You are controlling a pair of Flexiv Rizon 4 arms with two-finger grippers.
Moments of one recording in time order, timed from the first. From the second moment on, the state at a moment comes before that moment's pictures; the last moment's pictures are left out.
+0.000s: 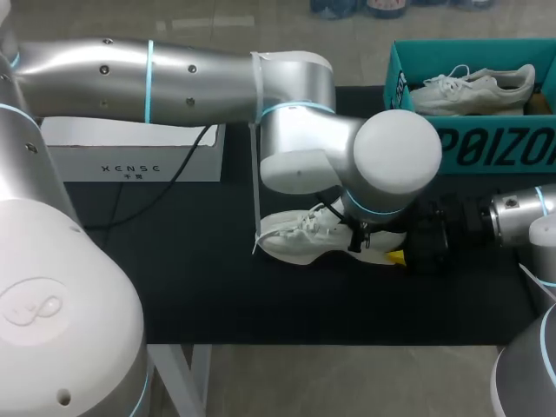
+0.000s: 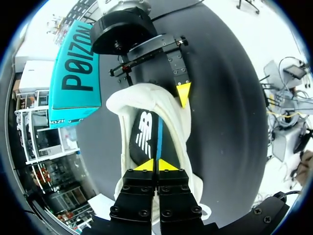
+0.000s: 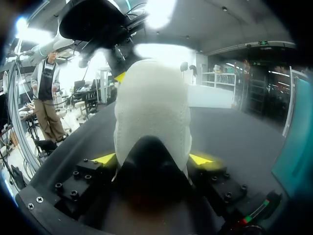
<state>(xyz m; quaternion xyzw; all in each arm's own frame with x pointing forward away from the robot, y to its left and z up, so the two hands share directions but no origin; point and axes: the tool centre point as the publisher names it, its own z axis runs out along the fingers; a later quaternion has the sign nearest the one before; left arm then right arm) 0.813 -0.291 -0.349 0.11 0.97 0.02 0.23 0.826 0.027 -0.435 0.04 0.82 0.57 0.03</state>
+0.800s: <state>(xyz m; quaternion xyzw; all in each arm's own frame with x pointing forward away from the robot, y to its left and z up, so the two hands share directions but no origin) 0.803 -0.283 -0.311 0.07 0.96 -0.03 0.26 0.826 0.027 -0.435 0.04 0.82 0.57 0.03</state>
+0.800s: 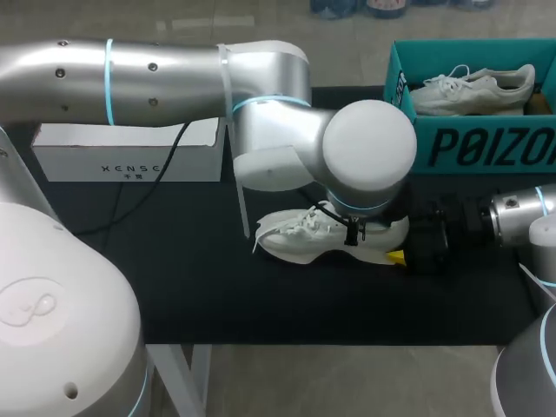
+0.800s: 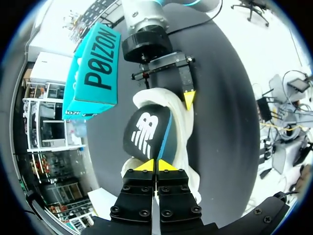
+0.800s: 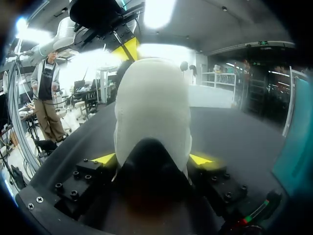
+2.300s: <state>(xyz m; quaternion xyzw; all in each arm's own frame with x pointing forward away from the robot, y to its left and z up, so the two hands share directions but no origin) 0.797 -0.327 -0.301 0.11 0.95 -0.05 0.28 0.826 0.027 -0.435 0.04 0.82 0.57 0.03</state>
